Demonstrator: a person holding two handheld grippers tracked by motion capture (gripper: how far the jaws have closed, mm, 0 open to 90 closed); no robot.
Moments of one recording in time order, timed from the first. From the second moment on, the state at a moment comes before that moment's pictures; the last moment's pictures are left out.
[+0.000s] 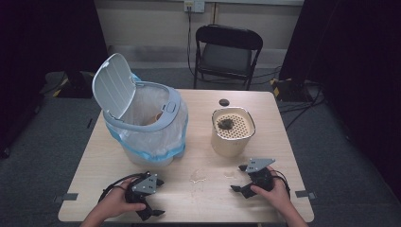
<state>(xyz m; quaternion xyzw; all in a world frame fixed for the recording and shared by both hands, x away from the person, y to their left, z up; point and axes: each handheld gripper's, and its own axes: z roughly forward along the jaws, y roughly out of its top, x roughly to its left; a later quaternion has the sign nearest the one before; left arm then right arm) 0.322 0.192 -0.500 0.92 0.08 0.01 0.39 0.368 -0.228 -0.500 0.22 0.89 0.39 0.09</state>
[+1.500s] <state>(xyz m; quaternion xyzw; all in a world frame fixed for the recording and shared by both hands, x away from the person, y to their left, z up) 0.313 0.293 -0.391 0.88 0.30 0.02 0.37 0.367 -0.228 -0.500 0.22 0.89 0.39 0.09</state>
